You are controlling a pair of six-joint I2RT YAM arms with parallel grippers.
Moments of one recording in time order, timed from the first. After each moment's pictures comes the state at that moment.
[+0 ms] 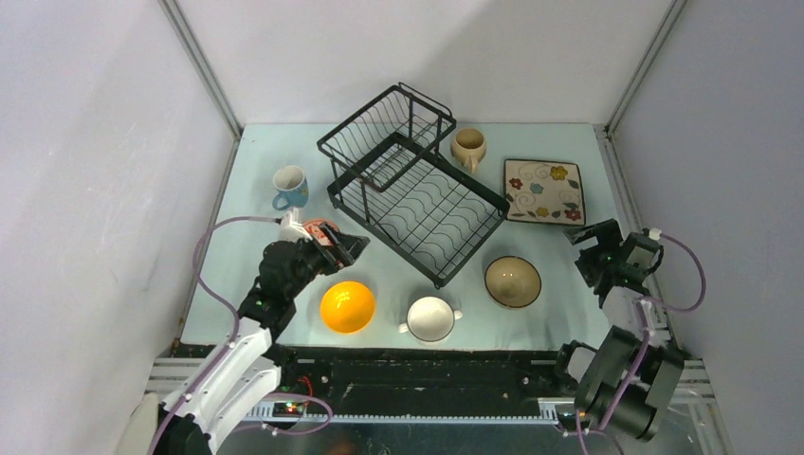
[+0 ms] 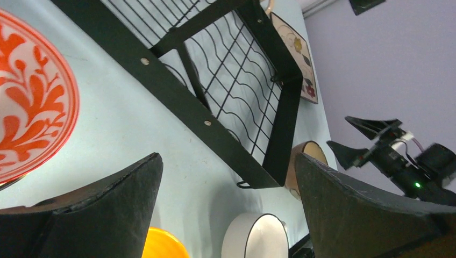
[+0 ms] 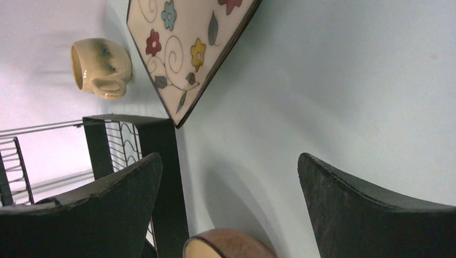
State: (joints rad) left arm -0.33 0.70 0.33 0.11 0.17 -0.82; right arm -0.50 1.04 0.39 0.02 -0.41 0.83
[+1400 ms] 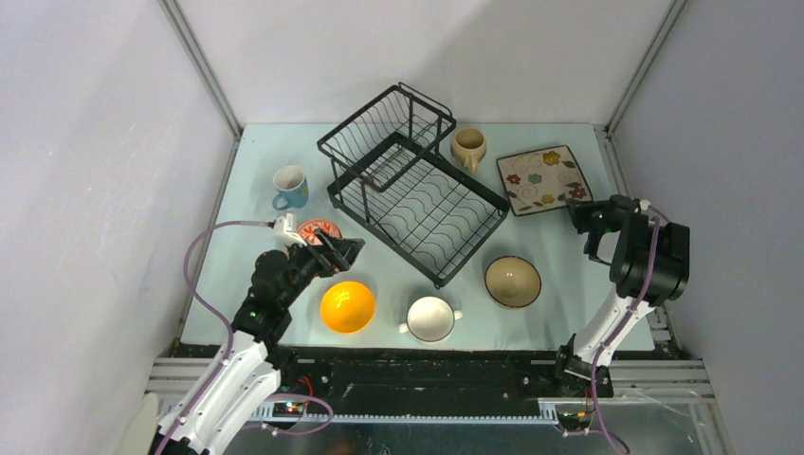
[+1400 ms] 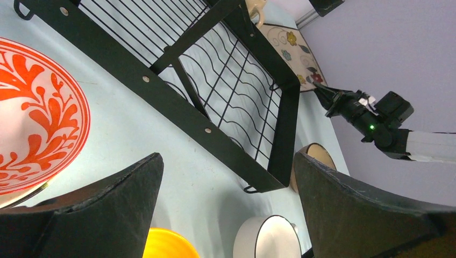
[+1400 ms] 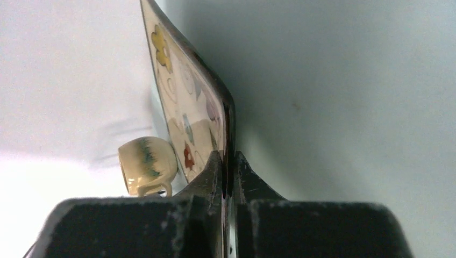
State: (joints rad) left arm -0.34 0.57 0.30 0.10 0.16 -0.73; right arm -0.37 1.90 0.71 0.69 -0.27 1.20
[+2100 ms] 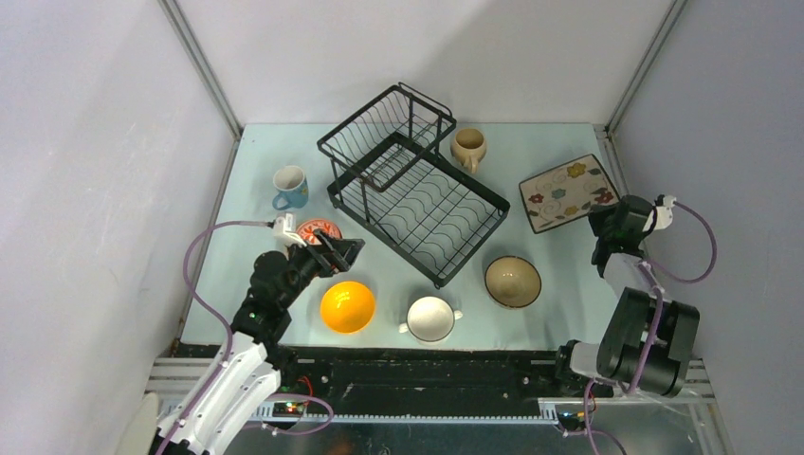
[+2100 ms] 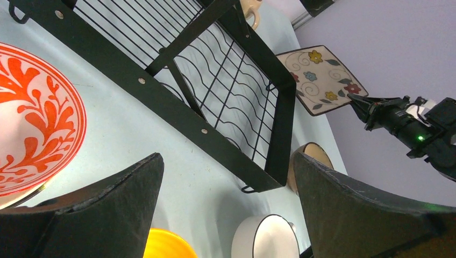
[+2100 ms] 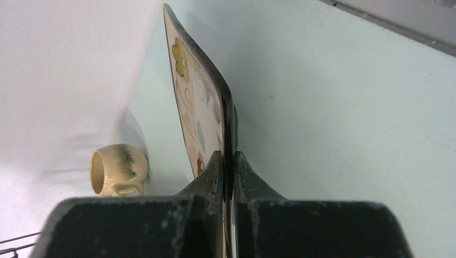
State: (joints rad) left arm -0.34 0.56 0.30 0.10 0.17 -0.73; right arm -0.35 1.34 0.60 0.29 0.01 0.95
